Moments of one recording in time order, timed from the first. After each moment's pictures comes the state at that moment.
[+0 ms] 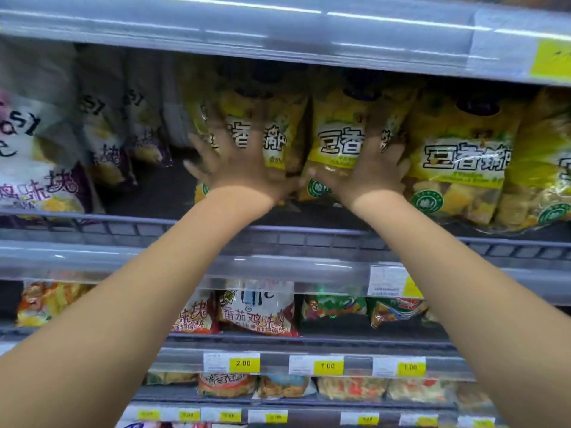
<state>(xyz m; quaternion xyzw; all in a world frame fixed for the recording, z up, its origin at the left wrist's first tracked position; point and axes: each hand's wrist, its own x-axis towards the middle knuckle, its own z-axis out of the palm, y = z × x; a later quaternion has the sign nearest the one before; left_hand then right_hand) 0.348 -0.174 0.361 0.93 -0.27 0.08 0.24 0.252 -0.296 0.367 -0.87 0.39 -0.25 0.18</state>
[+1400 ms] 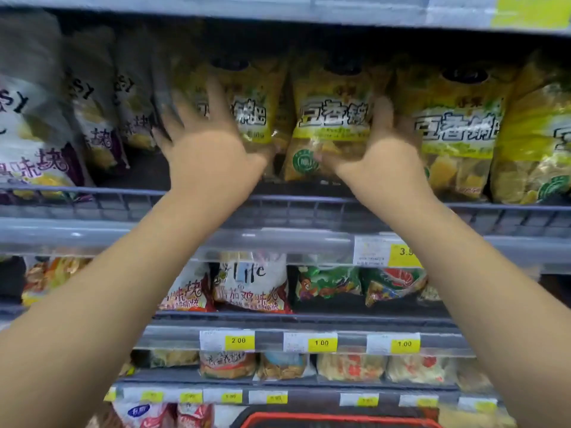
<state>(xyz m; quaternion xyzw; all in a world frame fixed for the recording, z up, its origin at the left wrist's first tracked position) 0.310 -0.147 0.363 0.91 -0.23 0.21 0.26 0.203 -0.289 0.361 -0.88 0.32 -0.32 0.14</state>
